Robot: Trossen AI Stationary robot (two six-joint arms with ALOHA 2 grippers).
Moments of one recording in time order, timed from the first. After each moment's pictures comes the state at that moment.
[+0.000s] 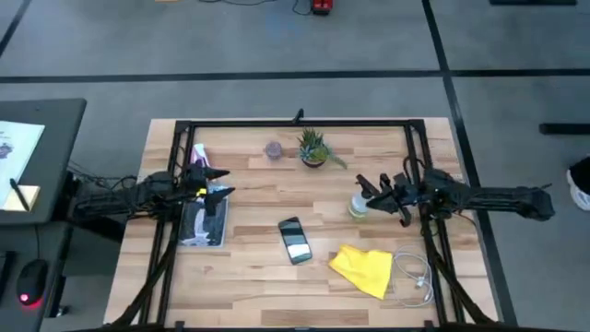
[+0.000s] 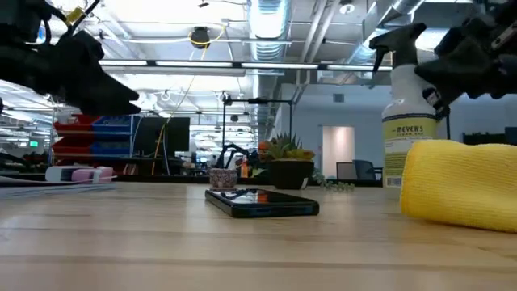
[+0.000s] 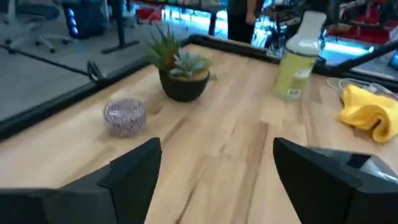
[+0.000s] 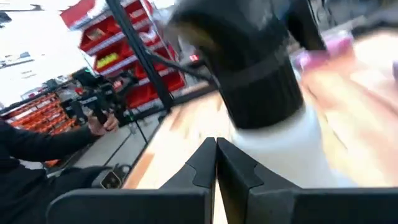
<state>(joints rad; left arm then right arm) 0.12 0.04 0.07 -0.11 -0.30 -0.13 -0.16 0.30 0.01 0.22 -0.36 0.42</state>
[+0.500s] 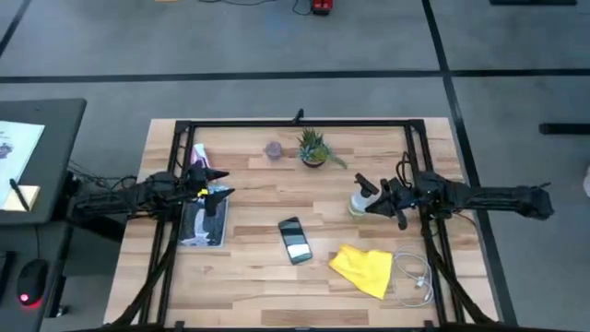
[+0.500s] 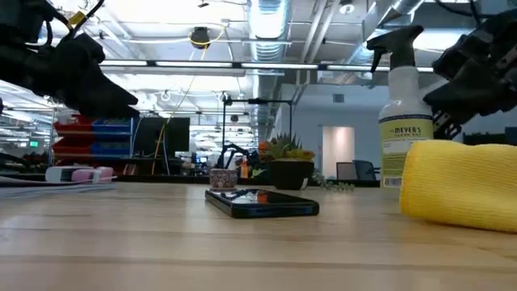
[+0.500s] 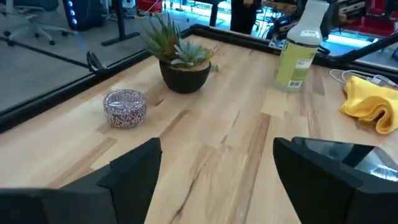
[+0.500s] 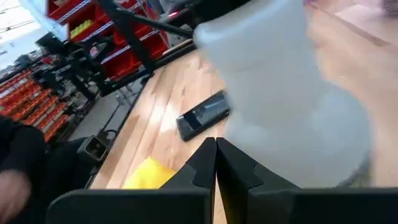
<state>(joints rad) 0.12 0.05 0.07 -0.11 -0.30 -0.14 -0.09 0.26 0.01 0.07 -0.34 0.42</state>
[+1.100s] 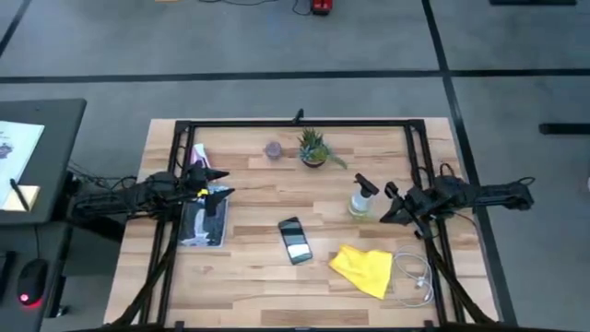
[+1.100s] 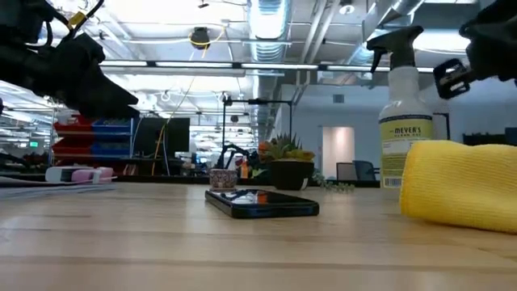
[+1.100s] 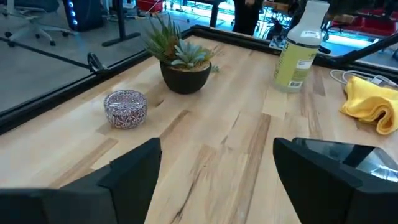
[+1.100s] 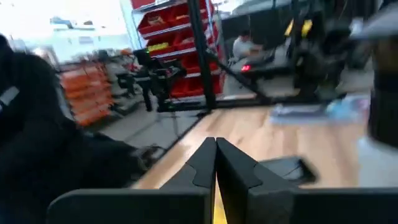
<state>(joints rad) 0.12 0.05 0.07 -0.11 -0.30 -0.14 0.07 0.00 0.01 0.05 -0.28 0.14</state>
